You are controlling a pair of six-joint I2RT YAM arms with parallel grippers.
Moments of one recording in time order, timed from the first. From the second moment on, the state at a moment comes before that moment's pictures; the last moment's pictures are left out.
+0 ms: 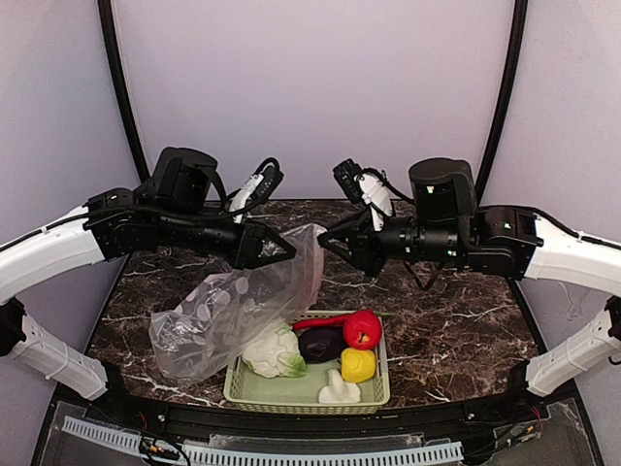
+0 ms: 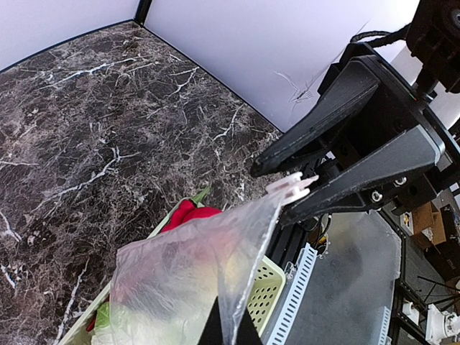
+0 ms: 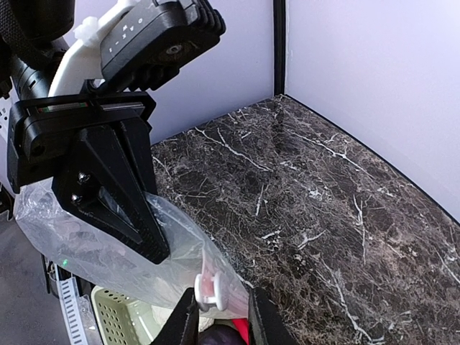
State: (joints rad) left arm -0.96 1.29 1.31 -0.54 0.31 -0.38; right arm 1.12 1.29 1.24 -0.29 0.03 0.10
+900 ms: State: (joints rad) left arm -0.94 1.35 1.42 -0.54 0.34 -0.30; right arm 1.13 1.30 1.25 -0.30 -0.08 0.10
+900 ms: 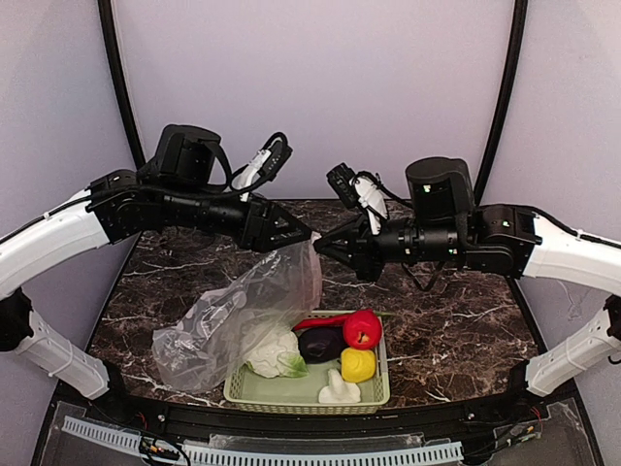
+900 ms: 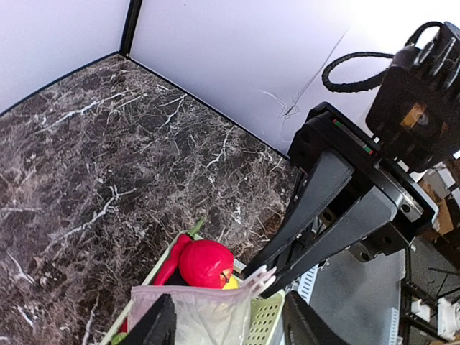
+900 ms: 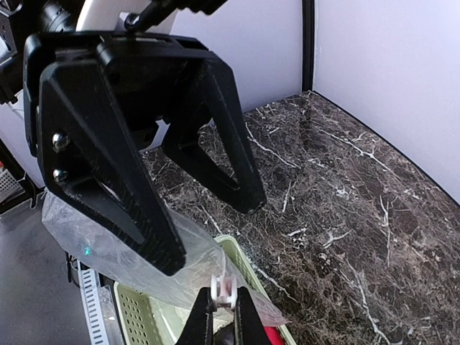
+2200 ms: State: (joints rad) left arm -0.94 1.39 1.43 -0.53 0.39 -0.23; right arm 1.12 1.31 1.26 -0.36 -0.08 0.13
